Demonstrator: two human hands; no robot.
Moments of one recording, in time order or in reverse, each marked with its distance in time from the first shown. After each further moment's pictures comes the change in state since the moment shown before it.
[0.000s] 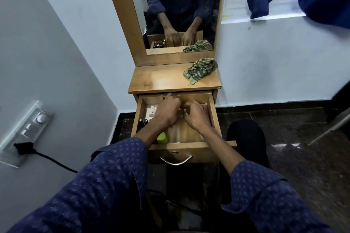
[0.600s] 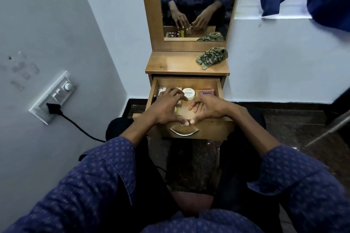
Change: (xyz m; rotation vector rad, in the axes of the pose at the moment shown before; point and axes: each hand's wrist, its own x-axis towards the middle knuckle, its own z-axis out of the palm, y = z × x) left_hand -0.131 -0.016 -0.025 -0.251 0.024 0.121; right_hand -0.068 -0.022 -0.069 -0.199 -0.589 -0.293
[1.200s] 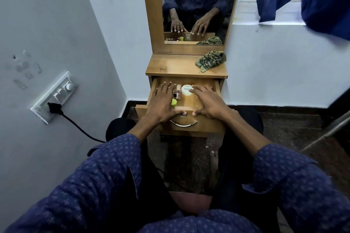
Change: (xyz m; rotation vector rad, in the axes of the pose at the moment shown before) left_hand 0.001 -0.001 0.009 0.065 0.222 -0.239; right_hand 0.007 -0.001 0.010 -0.353 0.343 0.032
